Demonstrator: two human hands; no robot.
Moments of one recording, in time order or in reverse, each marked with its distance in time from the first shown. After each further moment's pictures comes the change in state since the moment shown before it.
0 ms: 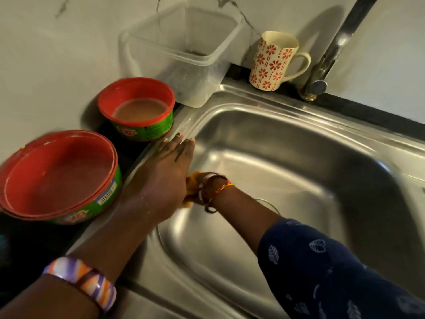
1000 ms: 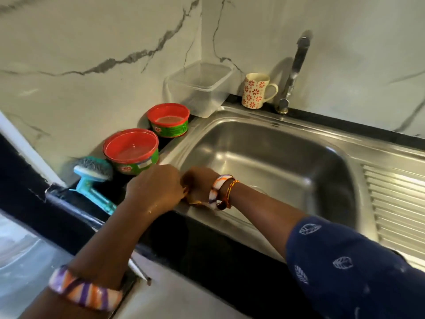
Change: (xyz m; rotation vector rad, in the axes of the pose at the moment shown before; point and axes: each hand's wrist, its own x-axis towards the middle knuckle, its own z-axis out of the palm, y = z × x) left_hand -0.129 0.040 -0.112 -0.153 -0.286 -0.330; right_hand -0.362 -0.078 0.016 -1.331 -0.470 -0.782
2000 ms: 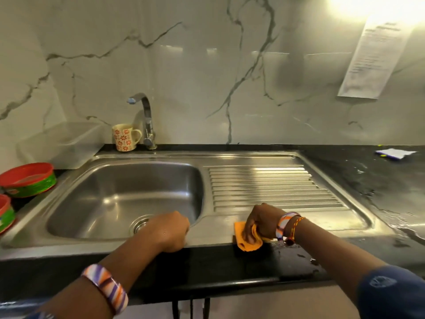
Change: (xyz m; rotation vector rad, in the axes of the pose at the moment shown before) left_hand -0.100 0.232 0.056 0.442 -0.196 0.701; right_hand -0.397 0.119 0.015 -0.071 0.168 0.676
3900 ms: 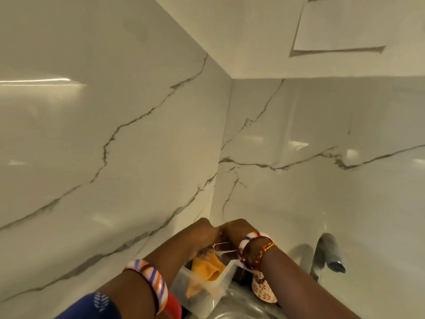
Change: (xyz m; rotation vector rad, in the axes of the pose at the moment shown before) left_hand 0.096 -0.415 -0.125 -1.379 0.495 -0.670; right_hand 0.442 -0.354 -0.206 0.921 -0.034 -0.150
